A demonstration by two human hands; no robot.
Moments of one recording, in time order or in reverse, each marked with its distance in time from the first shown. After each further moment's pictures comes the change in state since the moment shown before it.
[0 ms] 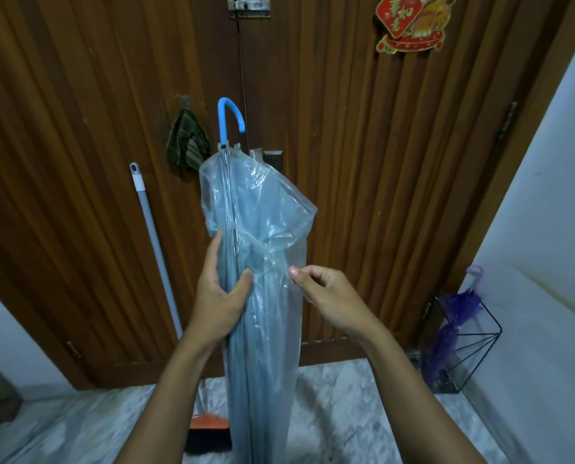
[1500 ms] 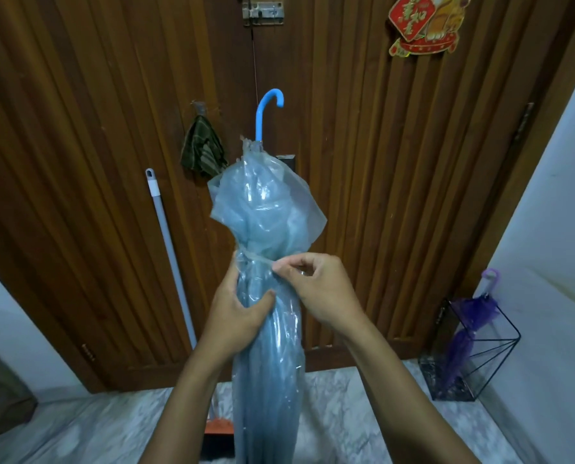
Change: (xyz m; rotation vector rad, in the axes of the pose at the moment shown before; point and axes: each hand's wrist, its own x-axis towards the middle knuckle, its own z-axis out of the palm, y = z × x) left_hand -0.014 0.011 -0.015 0.067 -0.079 -0.081; right_hand 0.020 -0.026 0.048 0.030 0.206 -0.092
